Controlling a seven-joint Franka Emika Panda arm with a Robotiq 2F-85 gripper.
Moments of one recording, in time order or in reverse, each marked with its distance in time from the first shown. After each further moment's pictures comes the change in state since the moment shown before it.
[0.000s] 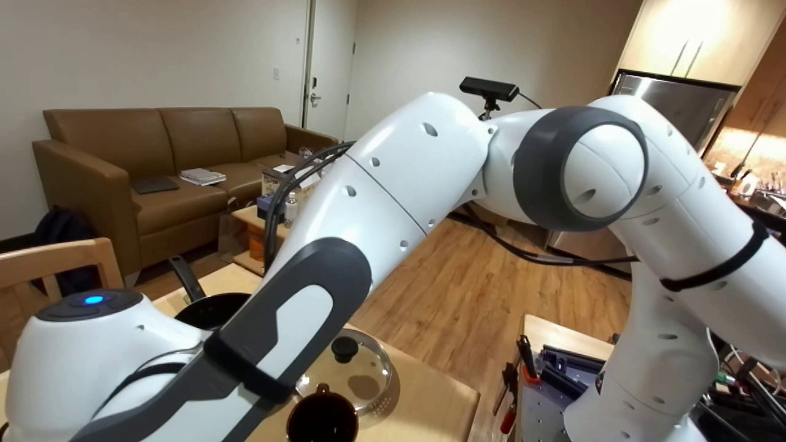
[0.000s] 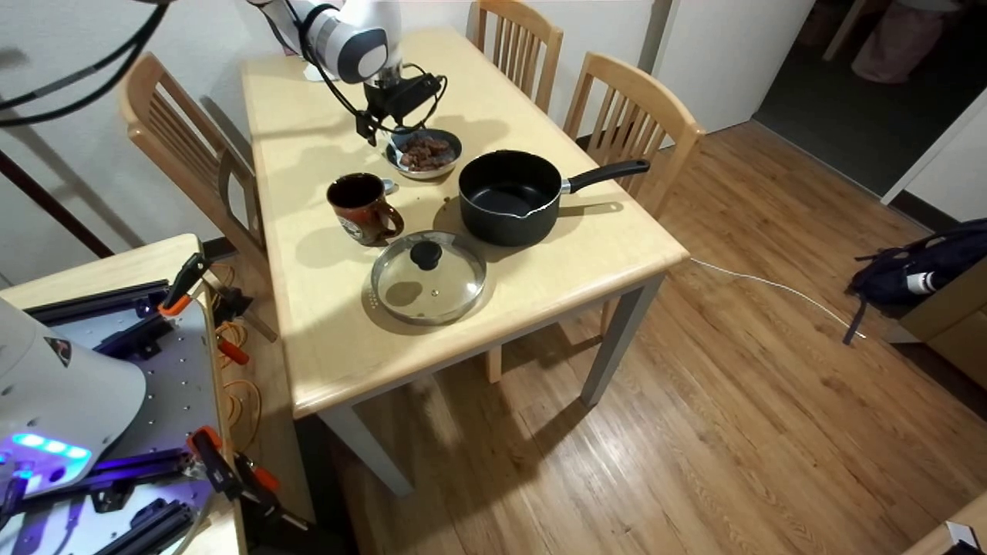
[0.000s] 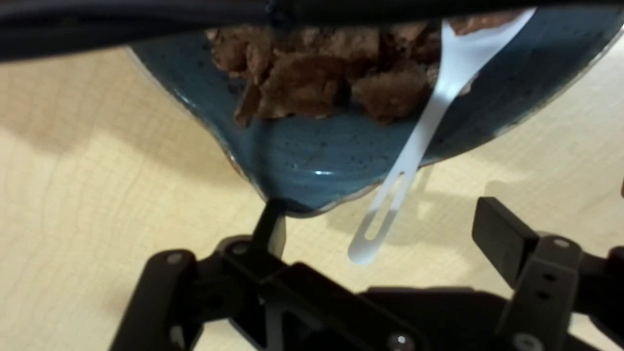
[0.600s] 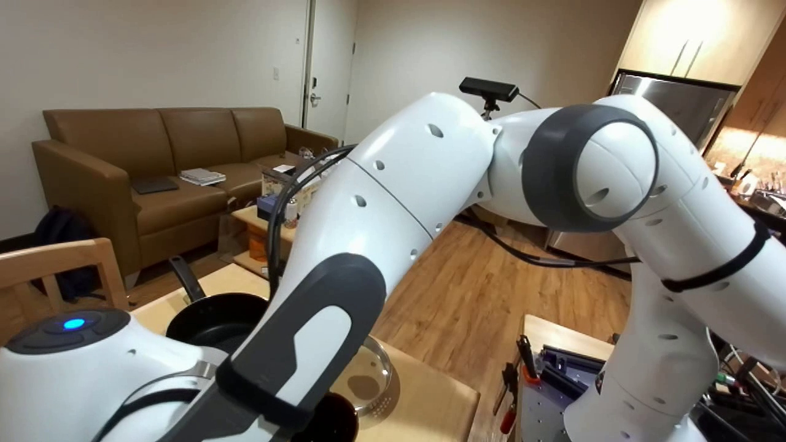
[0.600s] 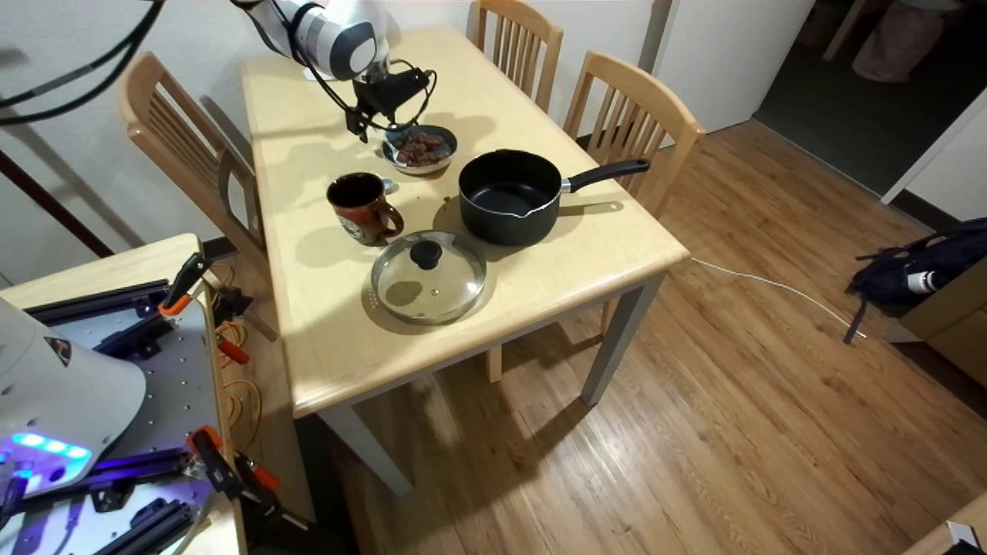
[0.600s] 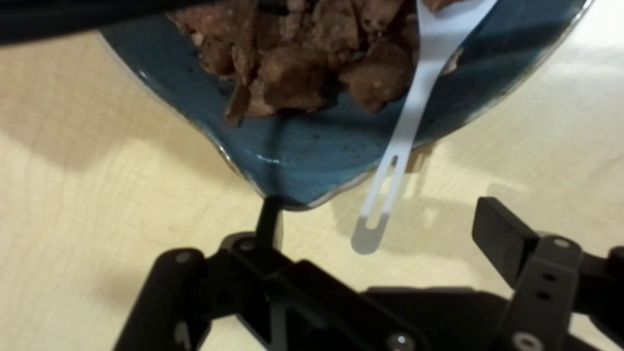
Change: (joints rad) arm 0.018 -0.004 0.023 -0.017 -0.105 0.027 0.128
